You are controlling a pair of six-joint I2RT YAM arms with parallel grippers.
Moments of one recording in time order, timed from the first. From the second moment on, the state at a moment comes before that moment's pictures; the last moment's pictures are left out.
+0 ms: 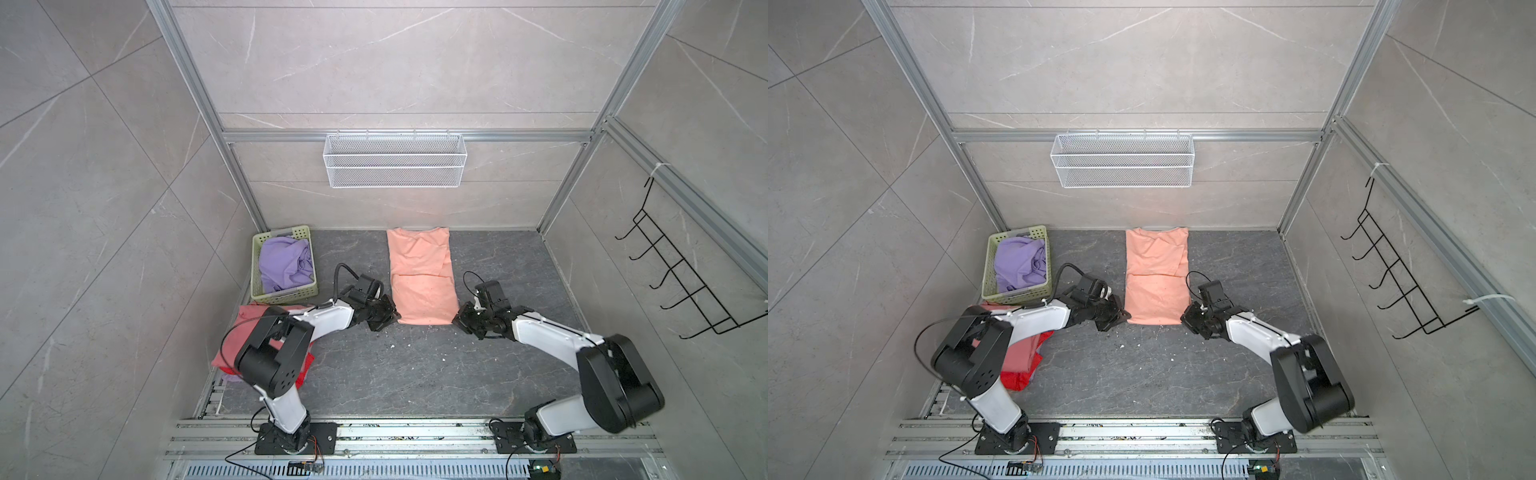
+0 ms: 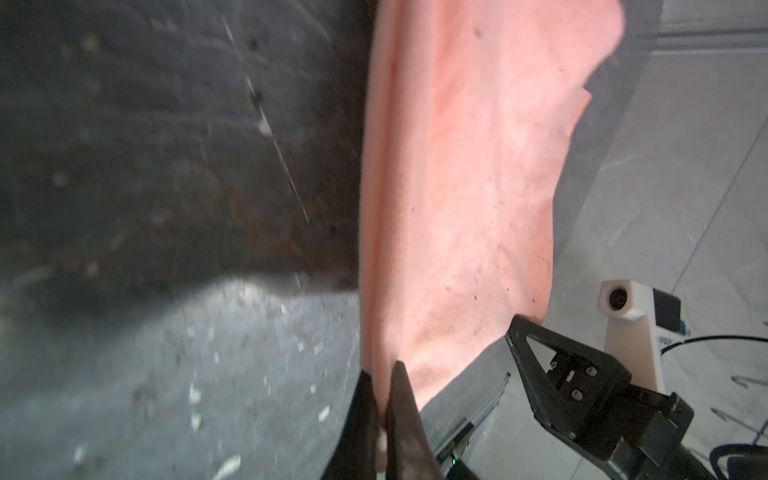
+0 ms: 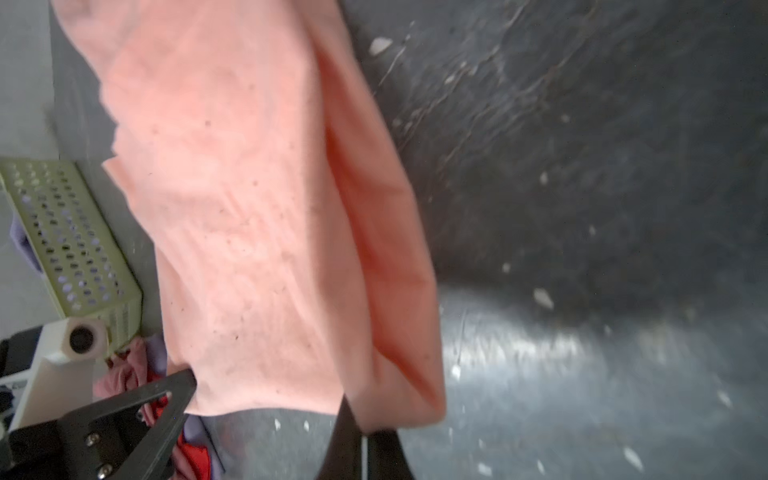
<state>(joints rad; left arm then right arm) -0.58 1.66 0.92 -0.17 0.46 -1.06 0.37 1.40 0.73 -0.30 -0.26 0.98</state>
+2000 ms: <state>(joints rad) -0.28 2.48 2.13 -0.44 0.64 -0.97 0.30 2.05 1.63 -0.45 0.00 0.97</state>
